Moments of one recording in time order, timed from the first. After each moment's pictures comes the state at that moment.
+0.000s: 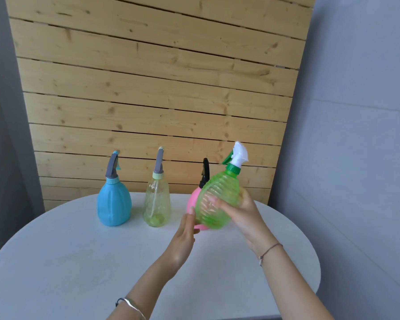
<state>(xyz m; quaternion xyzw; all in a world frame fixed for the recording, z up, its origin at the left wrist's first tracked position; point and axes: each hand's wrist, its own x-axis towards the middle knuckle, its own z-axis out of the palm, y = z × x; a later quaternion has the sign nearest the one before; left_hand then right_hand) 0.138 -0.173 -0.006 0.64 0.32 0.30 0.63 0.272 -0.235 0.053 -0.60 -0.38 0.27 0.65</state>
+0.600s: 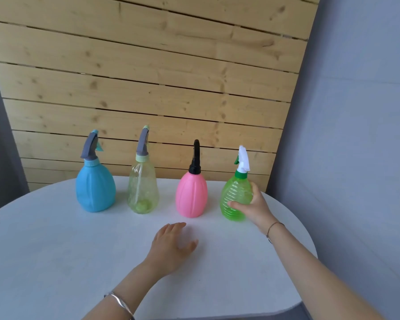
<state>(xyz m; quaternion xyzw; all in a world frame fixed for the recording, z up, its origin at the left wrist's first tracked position) 0.161 -0.155 -0.075 0.84 0.44 0.16 0.28 0.399 -0.205 -0.029 -0.69 -0.41 0.22 0.55</state>
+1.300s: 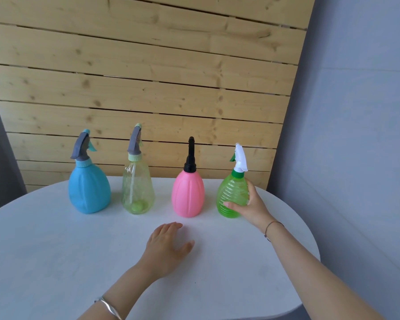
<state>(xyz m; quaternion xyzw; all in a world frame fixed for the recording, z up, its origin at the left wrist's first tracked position) 0.162 -0.153 -0.080 0.84 0.44 0.16 0.27 0.419 -0.195 -0.049 -0.67 -0.46 0.23 0.53</state>
